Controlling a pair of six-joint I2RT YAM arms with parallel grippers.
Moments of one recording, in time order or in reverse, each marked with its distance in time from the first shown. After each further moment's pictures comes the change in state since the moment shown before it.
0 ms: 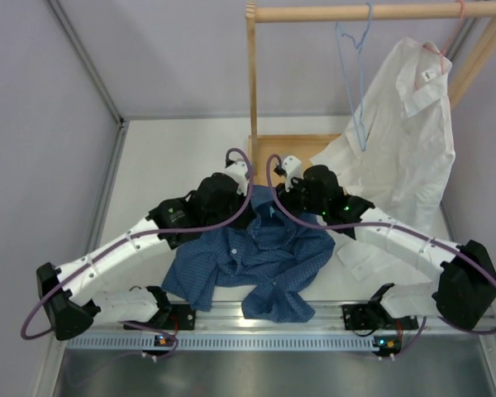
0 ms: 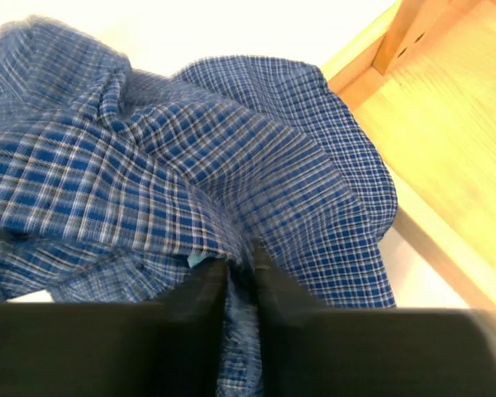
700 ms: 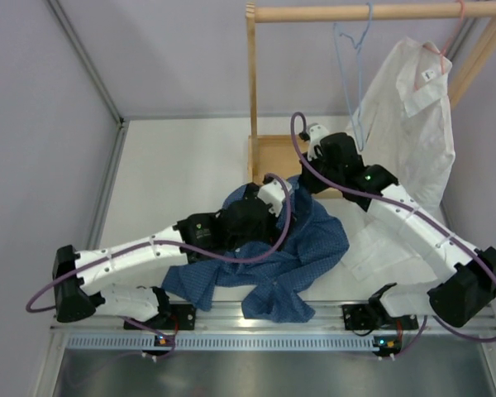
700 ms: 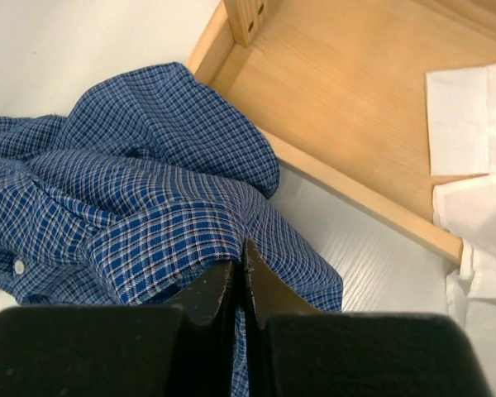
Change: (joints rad) left arm -0.202 0.088 0.027 0.167 -0.208 0.224; right arm -0.138 0.035 0.341 -0.439 0.142 0.090
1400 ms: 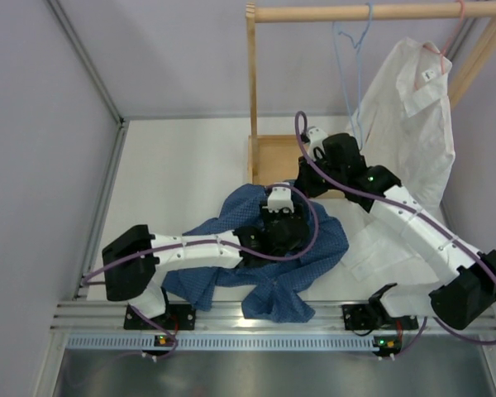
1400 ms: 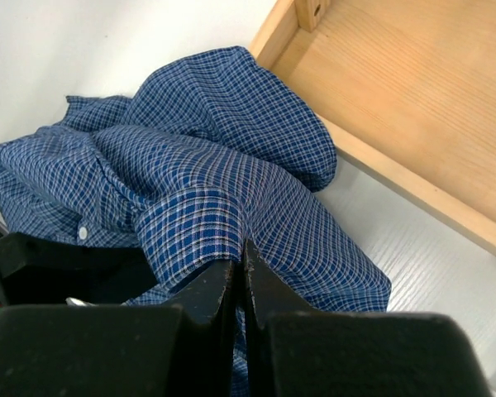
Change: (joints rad) left arm -0.127 0.348 -0.064 0.342 -0.526 -0.491; right arm -0.018 -0.008 0.003 -0.032 -0.160 0.057
